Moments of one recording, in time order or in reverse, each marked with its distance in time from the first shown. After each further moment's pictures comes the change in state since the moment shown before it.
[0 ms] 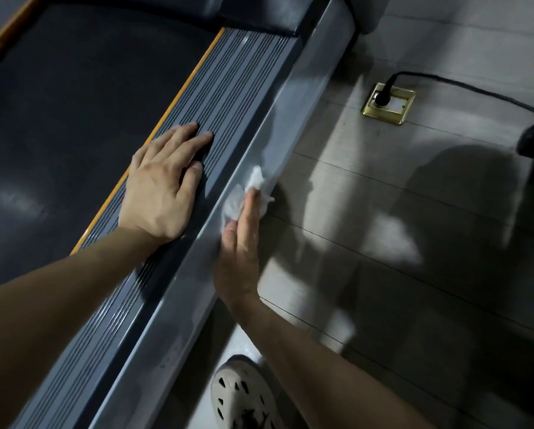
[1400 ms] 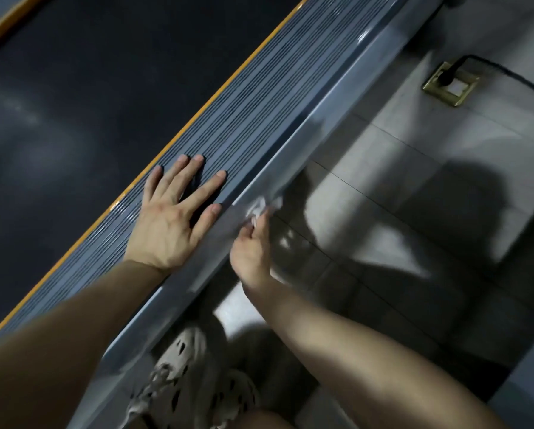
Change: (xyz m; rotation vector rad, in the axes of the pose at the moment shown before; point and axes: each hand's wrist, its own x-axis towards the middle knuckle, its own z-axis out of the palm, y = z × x) left_hand -0.244 -0.033 -0.040 0.129 0.018 -0.093; right_hand -0.154 0.000 0.032 -0.250 -0.205 0.358
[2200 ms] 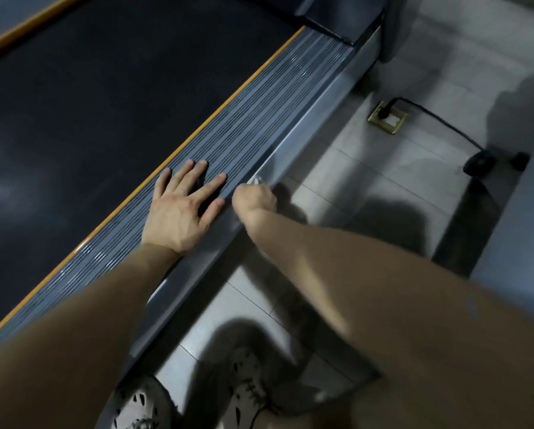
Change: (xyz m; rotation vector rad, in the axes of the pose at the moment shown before) left_hand 0.001 0.004 -0.004 -0.021 0.015 -0.018; right_hand -0.020 -0.132 -0.032 -0.173 0.162 0.241
